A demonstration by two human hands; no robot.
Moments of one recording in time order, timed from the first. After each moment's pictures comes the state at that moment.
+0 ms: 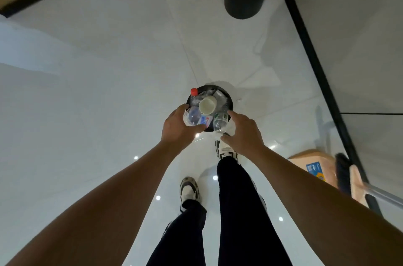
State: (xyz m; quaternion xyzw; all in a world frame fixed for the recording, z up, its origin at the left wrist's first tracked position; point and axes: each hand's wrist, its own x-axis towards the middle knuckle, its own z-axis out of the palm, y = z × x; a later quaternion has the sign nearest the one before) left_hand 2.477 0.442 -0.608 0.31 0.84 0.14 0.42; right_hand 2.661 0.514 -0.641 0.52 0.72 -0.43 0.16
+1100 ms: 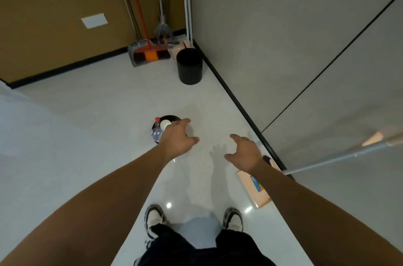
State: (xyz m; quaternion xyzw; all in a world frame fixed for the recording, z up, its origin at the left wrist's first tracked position) left_hand 2.695 0.313 -0.399 0.51 0.78 0.12 0.34; right_hand 2.923 0.352 -0.420 0.60 0.72 -0.34 0.08
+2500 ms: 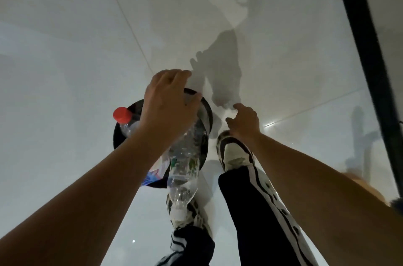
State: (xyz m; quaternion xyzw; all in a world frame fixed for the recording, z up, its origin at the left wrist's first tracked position) left_hand 2.498 0.625 -0.910 0.52 0.80 0.04 0.28; right_hand 2.693 0.638 -1.066 0.64 0.58 -0.46 0.19
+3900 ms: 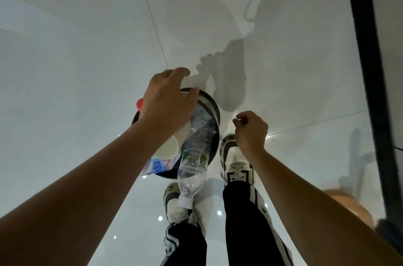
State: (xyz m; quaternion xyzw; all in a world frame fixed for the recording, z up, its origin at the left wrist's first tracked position) left_hand 2.473 0.611 -0.878 0.40 0.86 0.07 0.30; right_hand 2.680 0.623 -1.018 0.68 0.60 -0.42 0.01
